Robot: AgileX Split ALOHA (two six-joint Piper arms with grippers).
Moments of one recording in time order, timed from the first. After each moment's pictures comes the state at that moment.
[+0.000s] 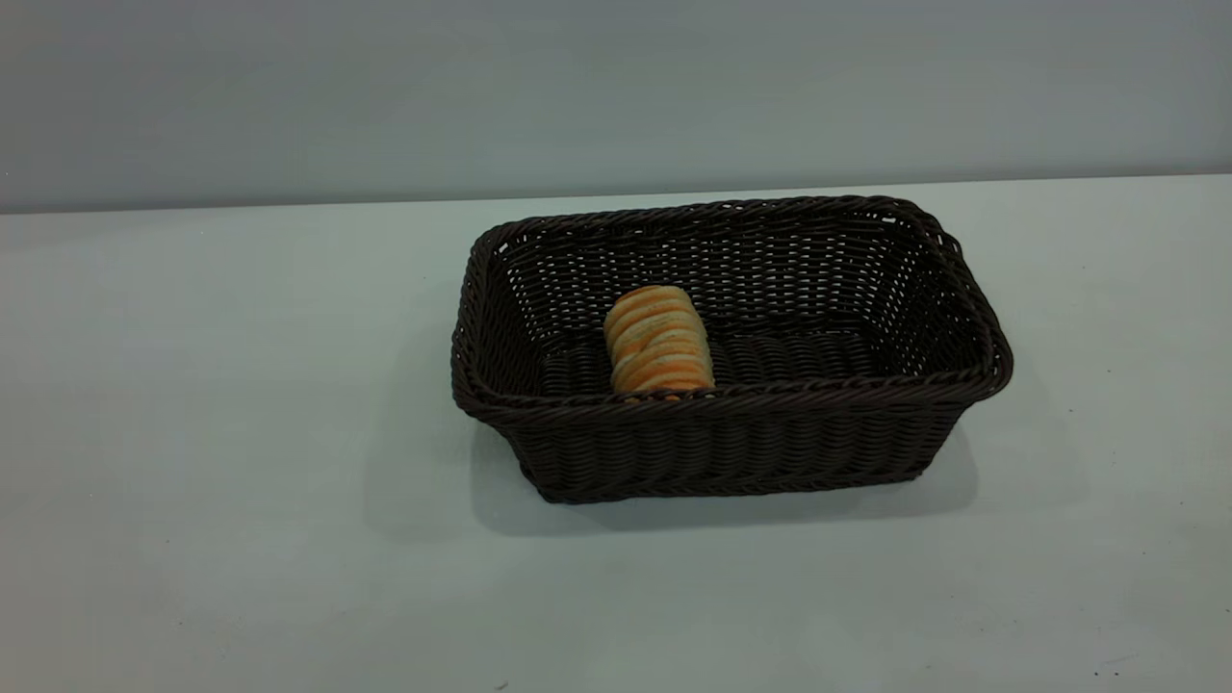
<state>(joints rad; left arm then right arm) -0.59 0.76 -0.78 0.00 1.17 0.05 0.24 -0.02 -0.47 0.03 1.13 -0.13</state>
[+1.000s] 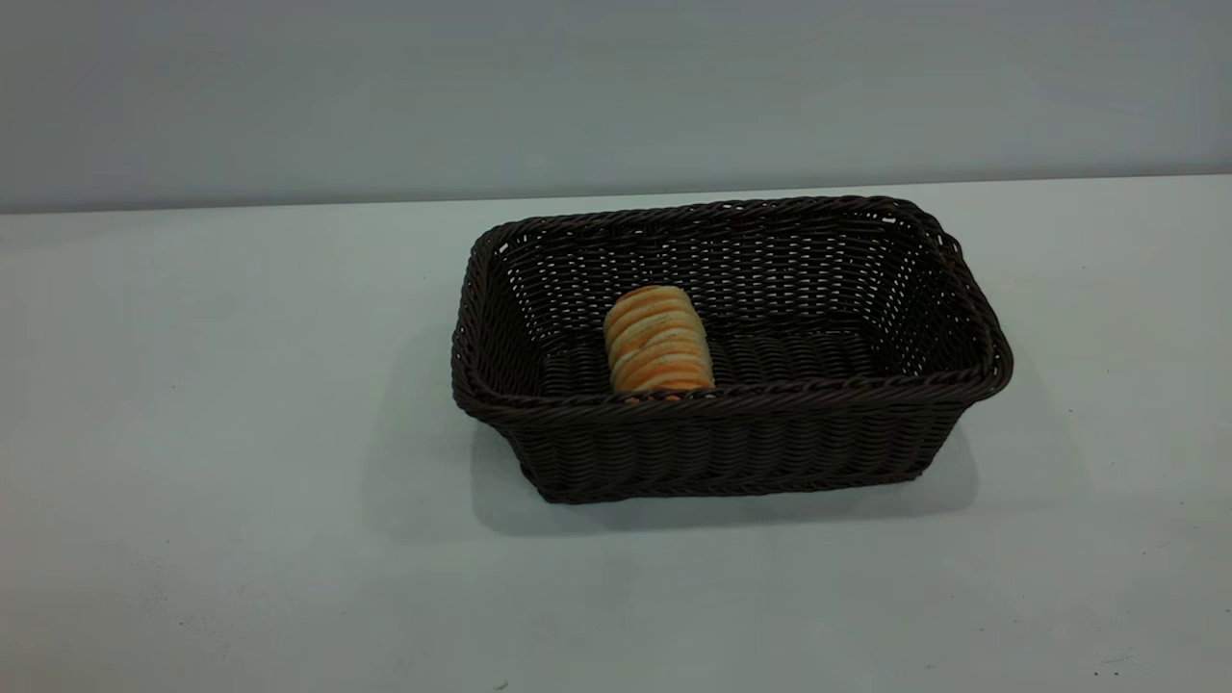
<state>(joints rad) -0.59 0.18 -0.49 0.00 1.12 -0.01 0.04 -0.02 -0.47 0.03 1.14 -0.13</state>
